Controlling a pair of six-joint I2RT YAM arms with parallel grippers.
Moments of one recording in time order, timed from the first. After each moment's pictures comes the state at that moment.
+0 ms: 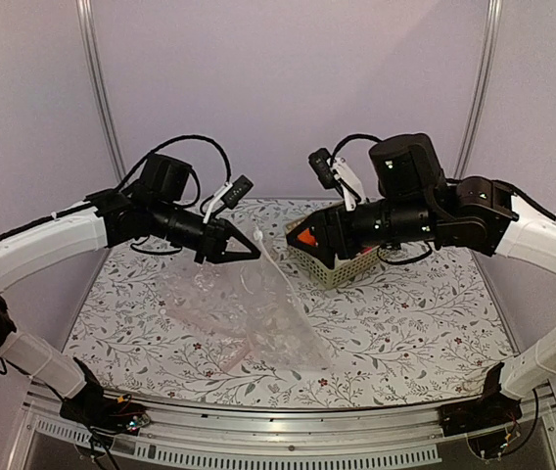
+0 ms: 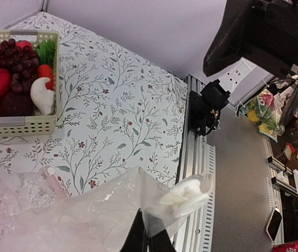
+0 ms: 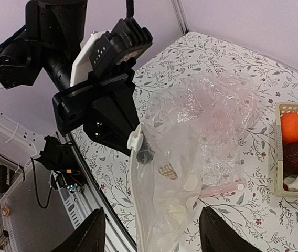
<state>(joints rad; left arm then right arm) -0.68 1.43 1.22 -0.42 0.79 -0.03 1.07 1.38 1.45 -0.54 -0.03 0.38</state>
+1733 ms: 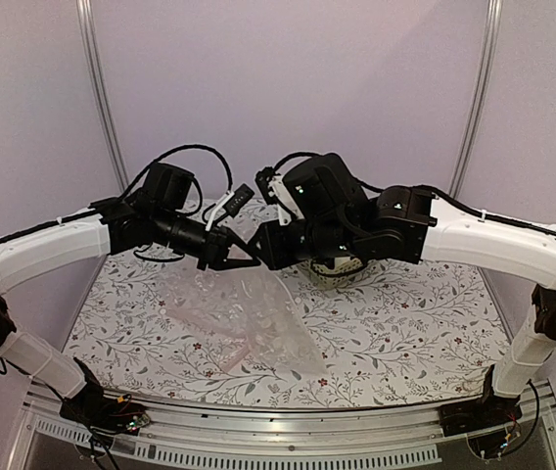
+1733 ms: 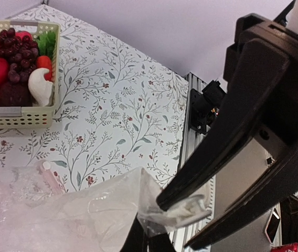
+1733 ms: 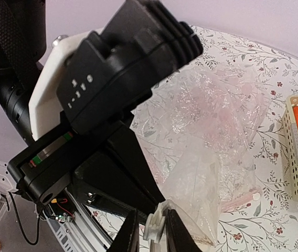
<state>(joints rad) -0.69 1.43 1.15 -0.36 0.79 -0.06 1.18 1.71 1.66 -0.51 0.18 0.51</state>
